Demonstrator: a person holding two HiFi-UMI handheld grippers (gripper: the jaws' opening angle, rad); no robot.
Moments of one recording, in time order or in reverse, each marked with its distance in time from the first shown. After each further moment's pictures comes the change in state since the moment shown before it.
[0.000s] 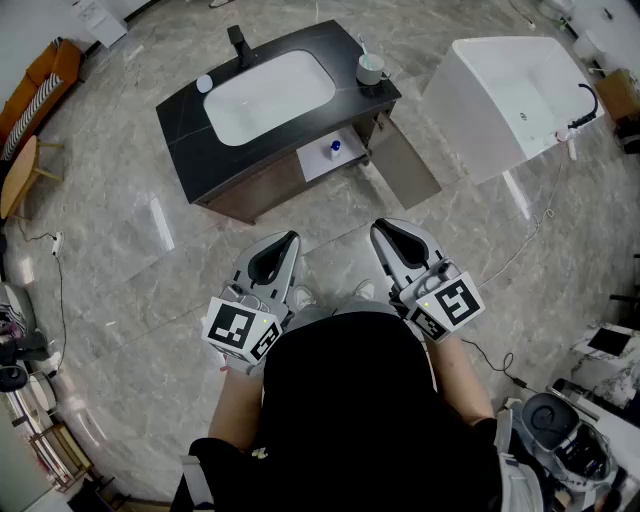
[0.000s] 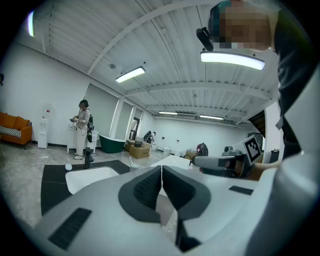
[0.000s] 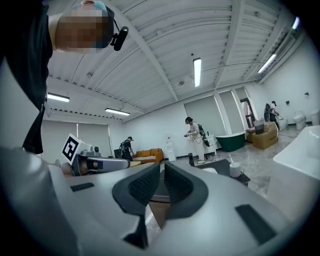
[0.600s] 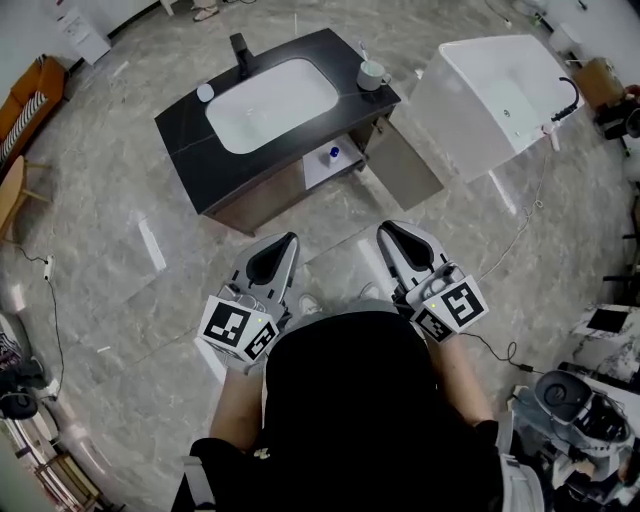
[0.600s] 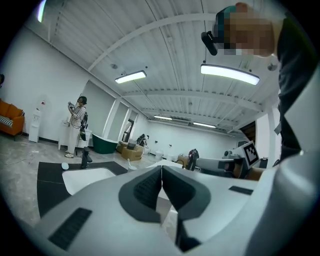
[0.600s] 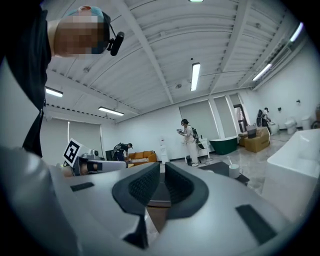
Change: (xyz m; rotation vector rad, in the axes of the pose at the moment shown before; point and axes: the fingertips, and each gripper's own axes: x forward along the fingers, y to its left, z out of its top) left arm -0.052 0.051 0.009 -0.047 -0.042 -0.104; right arm 0.028 0.057 0.001 -0.010 -0.040 -0.085
